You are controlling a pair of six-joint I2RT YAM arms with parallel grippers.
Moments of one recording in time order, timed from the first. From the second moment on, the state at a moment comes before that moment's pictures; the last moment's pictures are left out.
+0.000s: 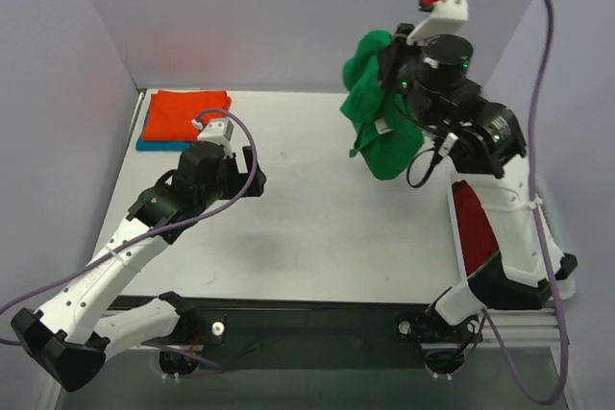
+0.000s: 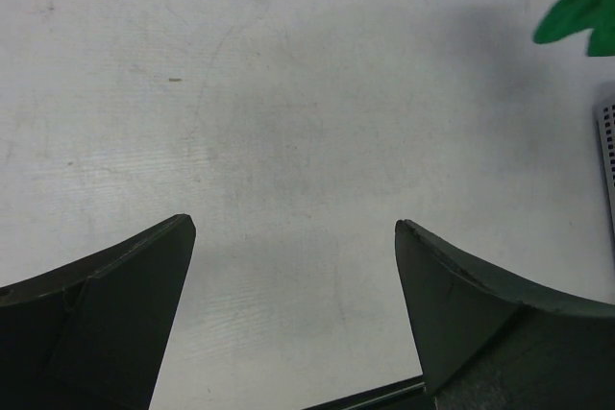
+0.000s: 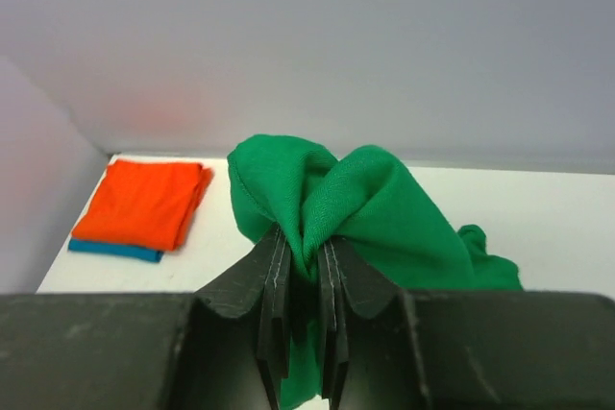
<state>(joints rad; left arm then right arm) -0.62 1.04 1.11 -0.63 -0.22 -0.52 0.67 1.49 2.19 -0.80 0.56 0.23</state>
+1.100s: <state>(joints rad) -0.58 1.24 0.69 -0.31 -0.31 -0.74 0.43 1.33 0.70 -0.41 0.30 0.66</state>
